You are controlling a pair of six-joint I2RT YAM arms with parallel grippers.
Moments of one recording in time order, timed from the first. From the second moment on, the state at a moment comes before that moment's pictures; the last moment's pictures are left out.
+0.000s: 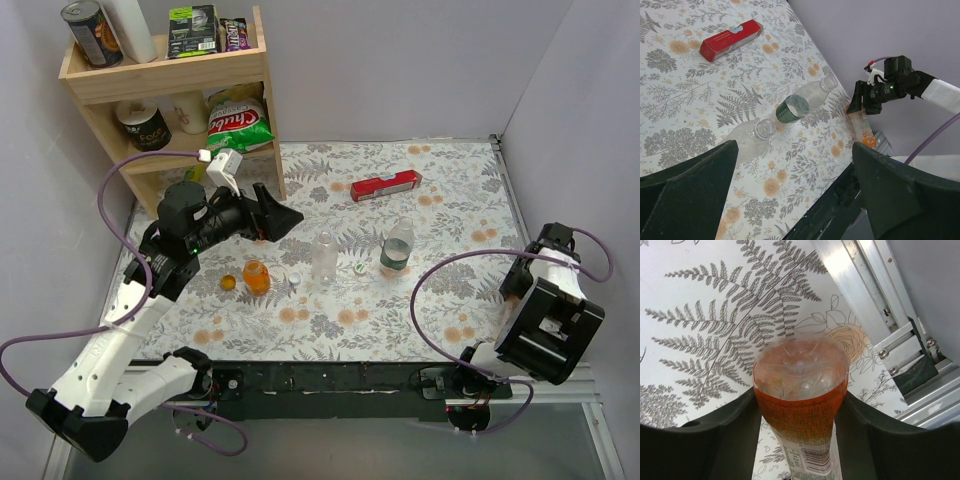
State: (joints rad) left arm -0.48 0.95 1.12 -0.37 0.35 -0.53; right arm -0.54 1.38 0.78 -0.66 0.18 0.01
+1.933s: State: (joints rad) left arm -0.52 0.99 1.21 -0.27 0.59 -0.71; right arm 0.80 1.43 1.74 -0.42 -0.56 0.65
